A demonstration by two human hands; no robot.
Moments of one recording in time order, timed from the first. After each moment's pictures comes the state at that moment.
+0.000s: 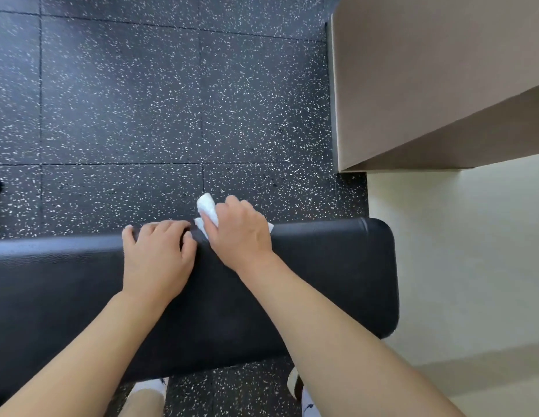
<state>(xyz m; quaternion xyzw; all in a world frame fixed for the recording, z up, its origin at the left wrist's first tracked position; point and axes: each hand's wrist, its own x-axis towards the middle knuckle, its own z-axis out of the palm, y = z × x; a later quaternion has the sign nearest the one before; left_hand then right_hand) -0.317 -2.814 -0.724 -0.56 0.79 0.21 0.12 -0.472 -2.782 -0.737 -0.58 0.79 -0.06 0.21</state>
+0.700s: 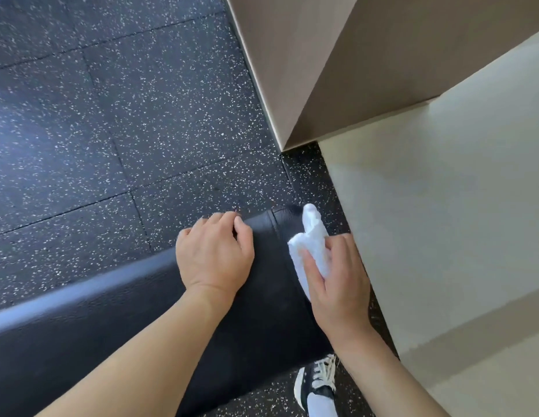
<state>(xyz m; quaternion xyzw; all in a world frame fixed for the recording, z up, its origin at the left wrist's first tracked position) -0.576 -2.714 -0.753 -0.48 0.85 0.20 0.08 -0.672 -2.541 -0.749 -0.27 0.91 -0.28 0.12</state>
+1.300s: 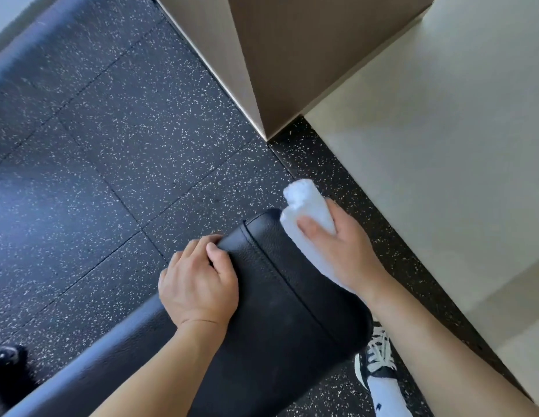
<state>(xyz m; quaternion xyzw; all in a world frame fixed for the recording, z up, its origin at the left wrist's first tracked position) -0.580 -2.710 -0.759 -0.50 0.84 0.18 0.08 -0.728 -2.544 -0.774 -0.07 0.77 -0.50 0.40</state>
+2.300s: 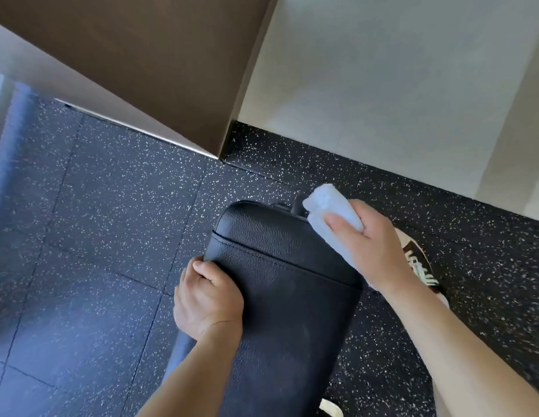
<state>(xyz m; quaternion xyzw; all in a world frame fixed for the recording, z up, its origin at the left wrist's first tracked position) -0.583 -2.713 -0.750 -0.47 0.86 0.18 0.11 -0.634 -2.472 -0.775 0.16 0.82 -0.53 0.18</state>
